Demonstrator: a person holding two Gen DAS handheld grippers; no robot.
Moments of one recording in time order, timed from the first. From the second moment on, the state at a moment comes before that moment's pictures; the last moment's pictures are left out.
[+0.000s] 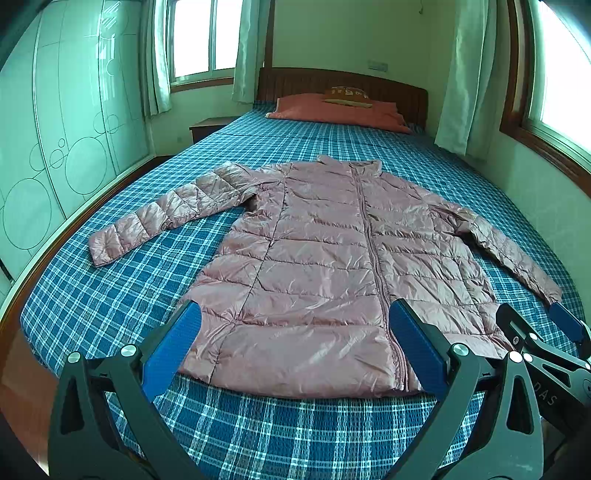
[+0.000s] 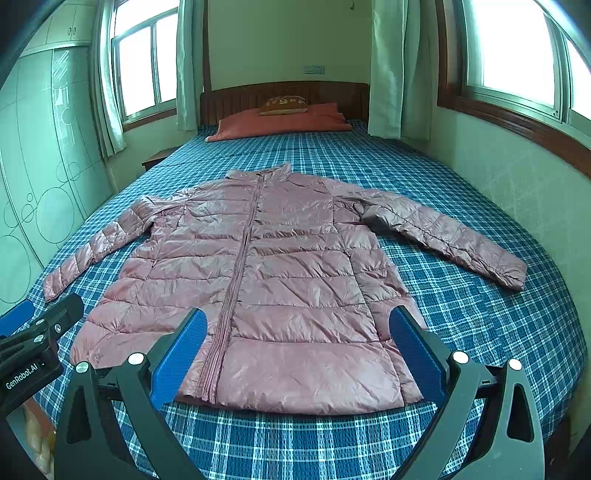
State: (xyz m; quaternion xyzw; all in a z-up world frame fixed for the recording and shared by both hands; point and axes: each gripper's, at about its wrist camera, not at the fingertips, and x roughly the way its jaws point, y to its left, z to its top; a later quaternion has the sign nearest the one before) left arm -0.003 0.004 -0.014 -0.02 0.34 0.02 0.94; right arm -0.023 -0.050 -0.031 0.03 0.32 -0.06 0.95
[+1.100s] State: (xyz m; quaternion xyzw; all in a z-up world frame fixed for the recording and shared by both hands) left arm 0.134 0.128 -0.105 -0.13 0.45 0.19 0.86; right arm 0.074 -0.156 -0.098 0.14 0.39 -0.12 0.90
